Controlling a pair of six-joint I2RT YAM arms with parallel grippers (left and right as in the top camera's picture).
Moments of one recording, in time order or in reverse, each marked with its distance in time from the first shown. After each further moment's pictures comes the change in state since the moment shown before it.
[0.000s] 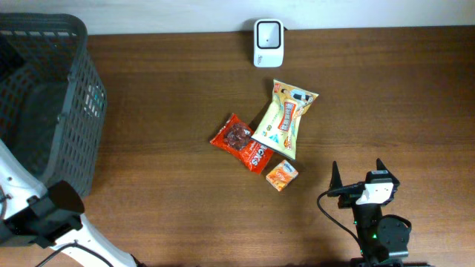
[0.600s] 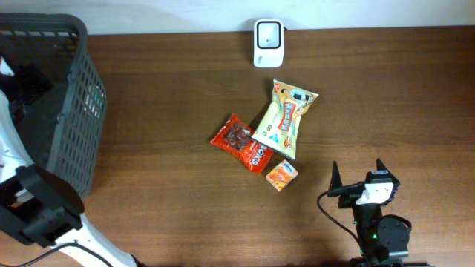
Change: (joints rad) left arm 0.003 -0.001 -0.583 0.413 -0.004 0.007; right arm 0.000 0.000 0.000 0.000 0.000 0.000
